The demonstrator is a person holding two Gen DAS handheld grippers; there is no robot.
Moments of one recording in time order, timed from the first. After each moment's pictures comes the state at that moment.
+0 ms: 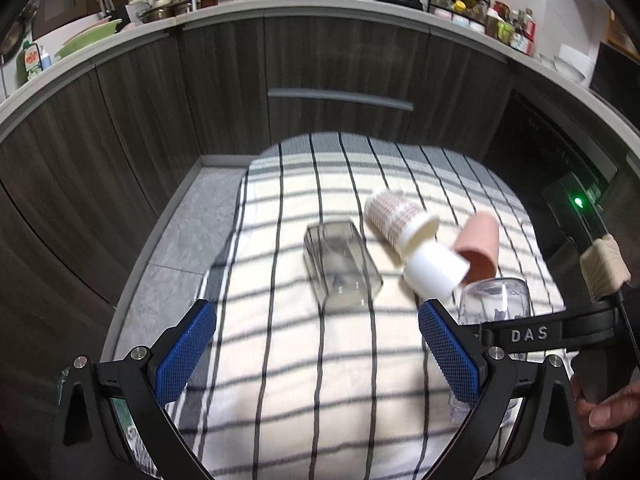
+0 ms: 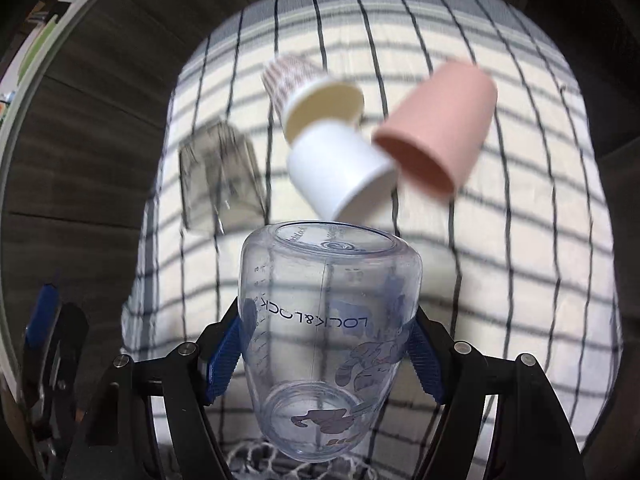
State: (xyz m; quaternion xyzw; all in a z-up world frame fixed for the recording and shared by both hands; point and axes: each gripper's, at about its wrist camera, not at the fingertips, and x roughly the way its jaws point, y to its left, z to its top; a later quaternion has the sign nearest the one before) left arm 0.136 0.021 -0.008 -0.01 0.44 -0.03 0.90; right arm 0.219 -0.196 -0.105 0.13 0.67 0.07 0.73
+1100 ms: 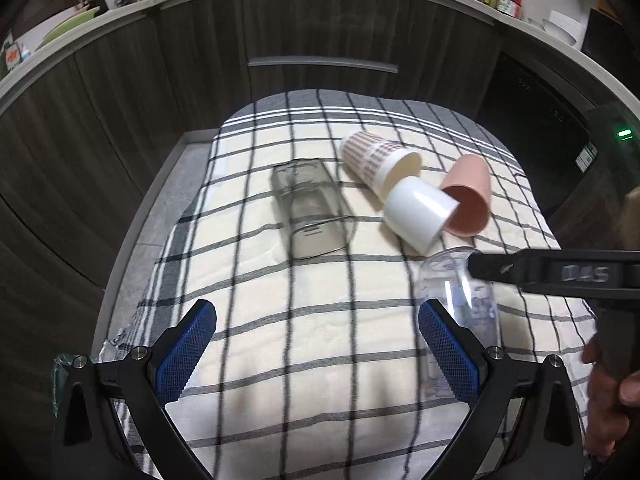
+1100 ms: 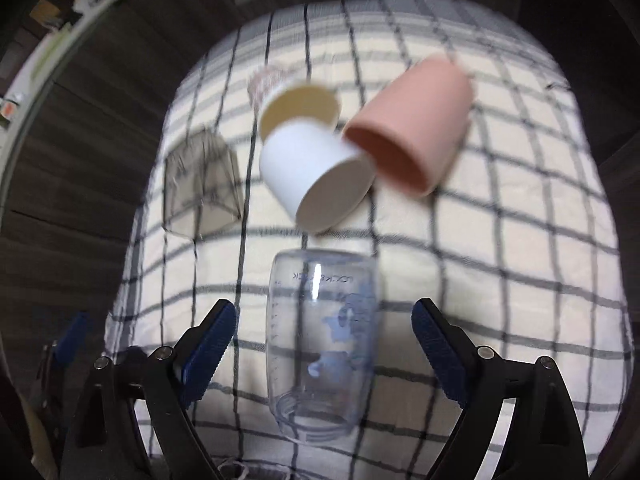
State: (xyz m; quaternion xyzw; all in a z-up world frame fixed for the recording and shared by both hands) left arm 0.121 -0.018 -0.045 0.01 0.47 -0.05 0.88; right arm 0.194 -0.219 -0.102 0.13 0.59 0.07 0.79
